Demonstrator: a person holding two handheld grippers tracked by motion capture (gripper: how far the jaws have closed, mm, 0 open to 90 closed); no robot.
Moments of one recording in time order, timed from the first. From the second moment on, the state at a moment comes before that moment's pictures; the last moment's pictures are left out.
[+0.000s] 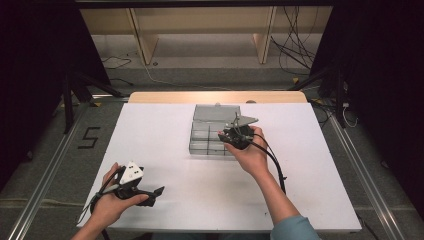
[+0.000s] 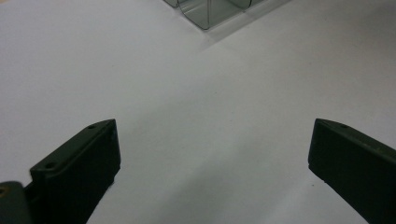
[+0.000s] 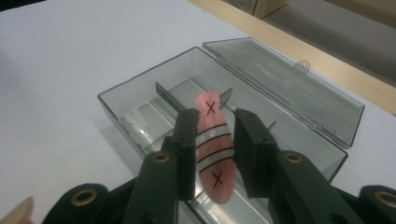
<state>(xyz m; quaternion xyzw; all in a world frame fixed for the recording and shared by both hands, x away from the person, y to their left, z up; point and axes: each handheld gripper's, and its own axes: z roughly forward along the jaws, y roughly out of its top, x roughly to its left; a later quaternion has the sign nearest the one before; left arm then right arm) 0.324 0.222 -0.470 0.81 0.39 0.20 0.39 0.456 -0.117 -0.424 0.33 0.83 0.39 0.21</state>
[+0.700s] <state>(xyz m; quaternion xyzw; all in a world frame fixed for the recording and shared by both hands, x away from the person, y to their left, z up) 0.324 0.222 -0.470 0.81 0.39 0.20 0.39 0.465 -0.106 -0.427 0.34 0.83 0.39 0.22</state>
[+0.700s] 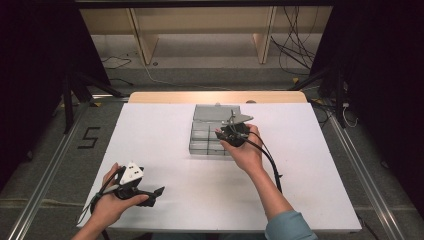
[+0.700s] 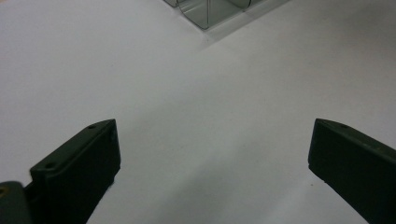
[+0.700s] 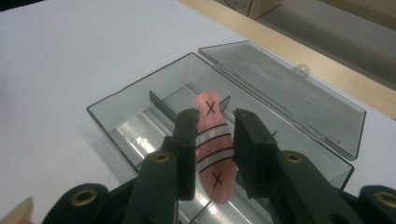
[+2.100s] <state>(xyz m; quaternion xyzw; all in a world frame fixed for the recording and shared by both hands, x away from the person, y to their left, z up) 0.323 0.223 -0.470 0.81 0.39 0.20 0.39 0.476 -0.083 -0.431 0.34 0.83 0.40 0.21</state>
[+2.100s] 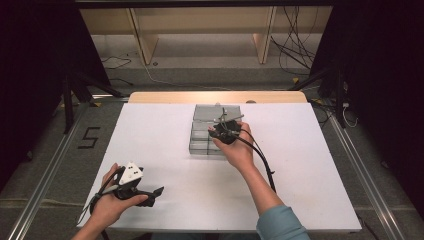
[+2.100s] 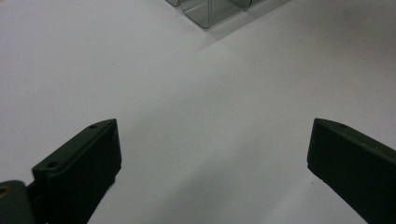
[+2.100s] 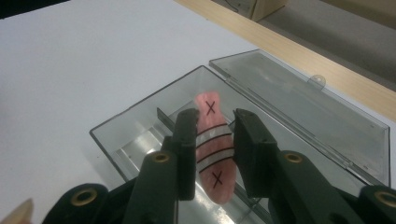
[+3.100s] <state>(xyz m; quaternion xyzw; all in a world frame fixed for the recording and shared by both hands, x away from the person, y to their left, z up) 0.322 0.224 -0.470 0.81 0.39 0.20 0.39 0.487 -0.067 -0.439 0.35 0.82 0.40 0.21</state>
